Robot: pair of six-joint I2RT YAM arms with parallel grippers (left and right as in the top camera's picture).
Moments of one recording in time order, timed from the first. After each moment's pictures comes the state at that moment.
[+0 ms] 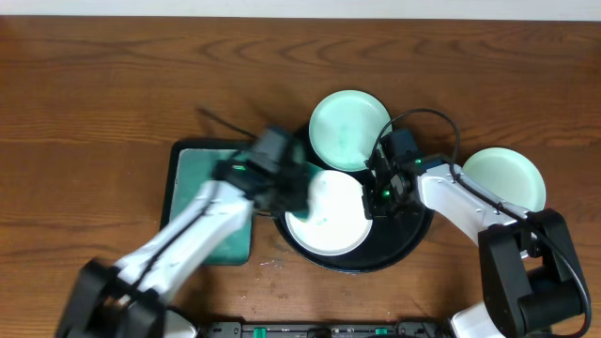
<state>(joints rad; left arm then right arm) -0.58 1.53 0.99 -0.64 0.28 -0.54 0.34 1.72 0.89 -0.65 -0.31 0.25</state>
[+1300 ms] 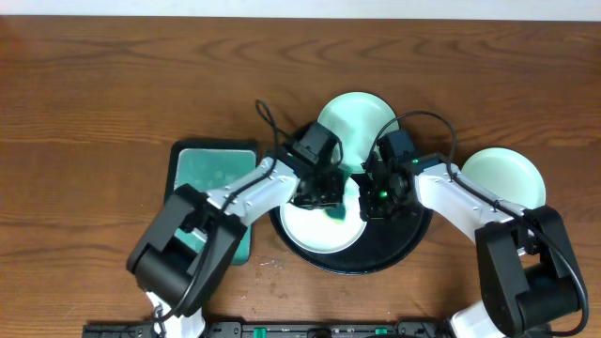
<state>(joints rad) -0.65 1.91 1.12 -0.45 0.43 -0.65 0.35 1.73 0.90 -0.66 -0.36 0.27</state>
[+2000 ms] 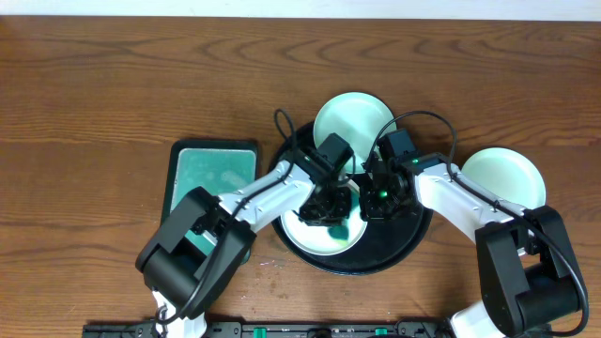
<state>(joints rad) -0.72 1.93 1.18 -0.67 0.42 -0.70 0.35 1.73 0.90 -0.66 -0.35 0.27</state>
